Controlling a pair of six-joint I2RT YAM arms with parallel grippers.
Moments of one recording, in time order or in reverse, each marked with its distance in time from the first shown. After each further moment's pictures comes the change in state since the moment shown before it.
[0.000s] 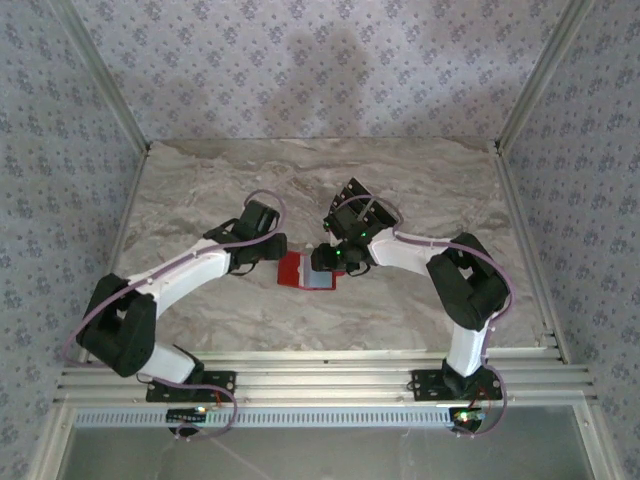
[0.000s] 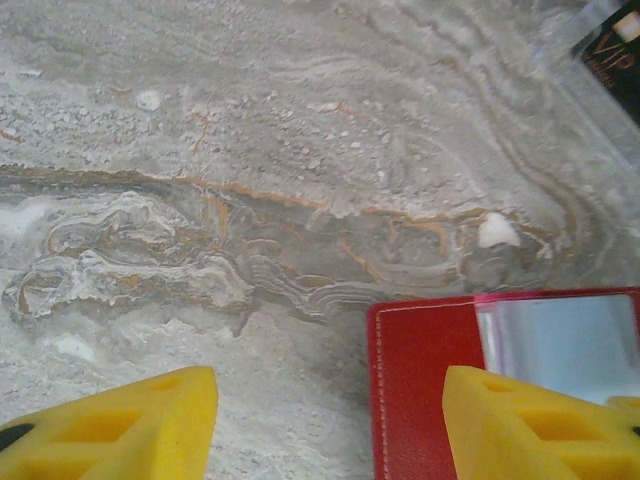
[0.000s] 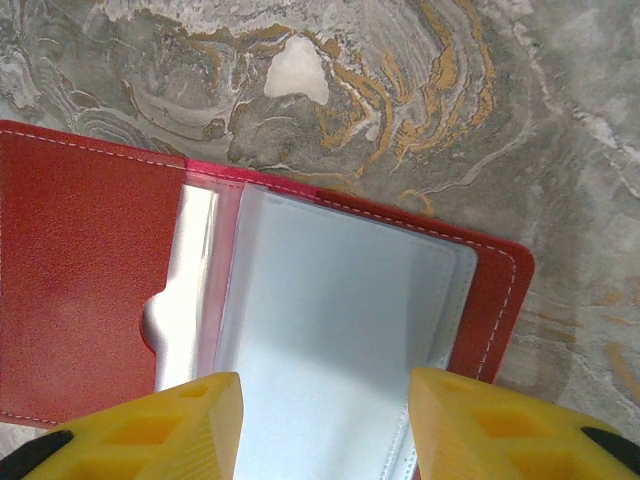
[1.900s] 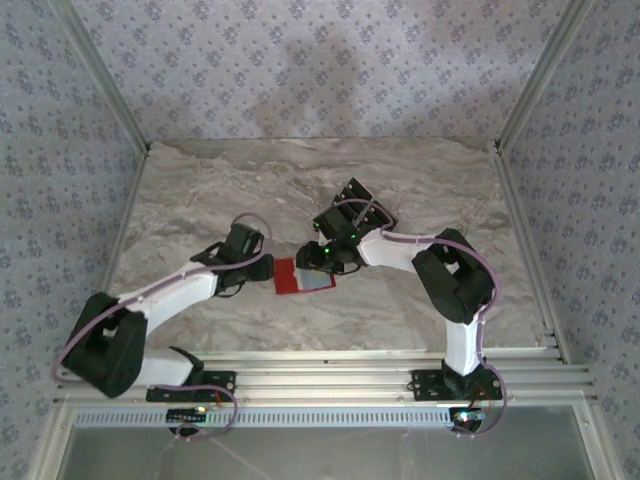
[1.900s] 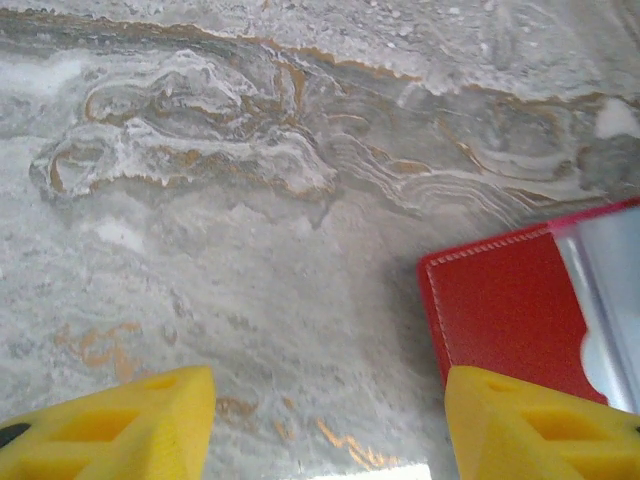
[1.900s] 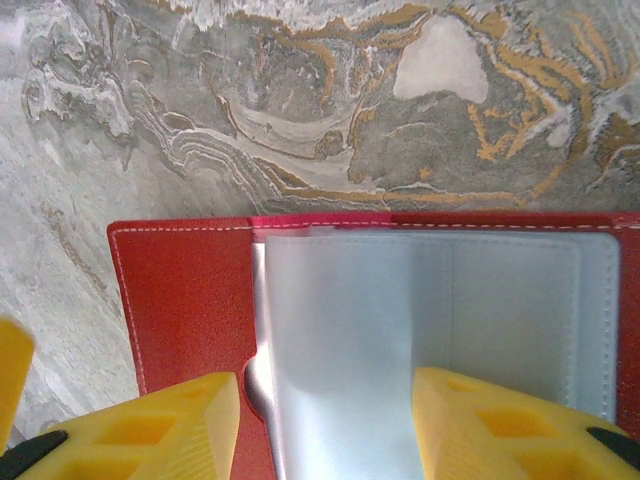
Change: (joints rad) left arm 0.049 -0.151 -0.277 0.110 0.048 0.019; right arm 0.034 0.085 0.048 0.111 -0.108 0.181
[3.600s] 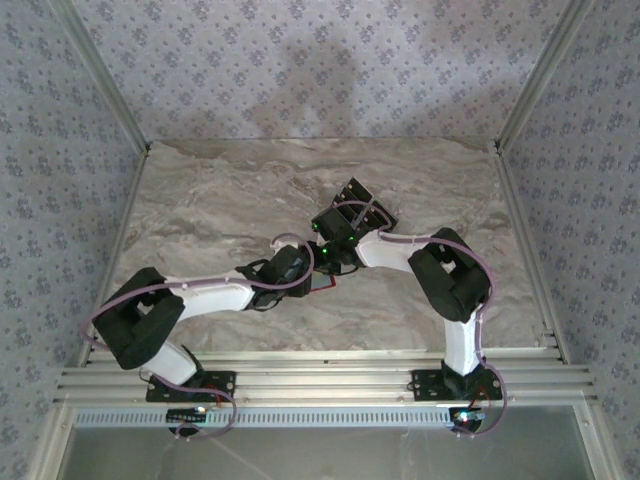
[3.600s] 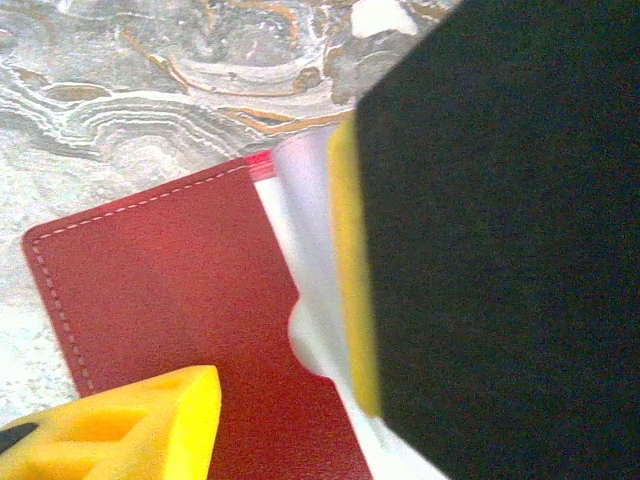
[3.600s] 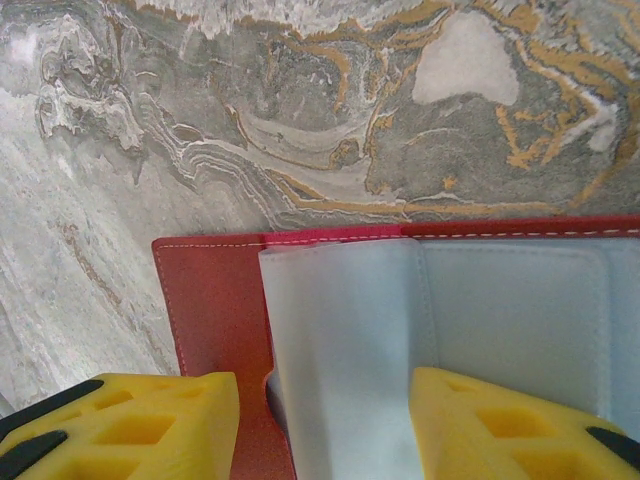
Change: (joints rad) left arm -0.323 0.240 0.037 0.201 -0.124 -0.188; right arm 0.007 0.021 -0.003 0.048 -0.011 0.048
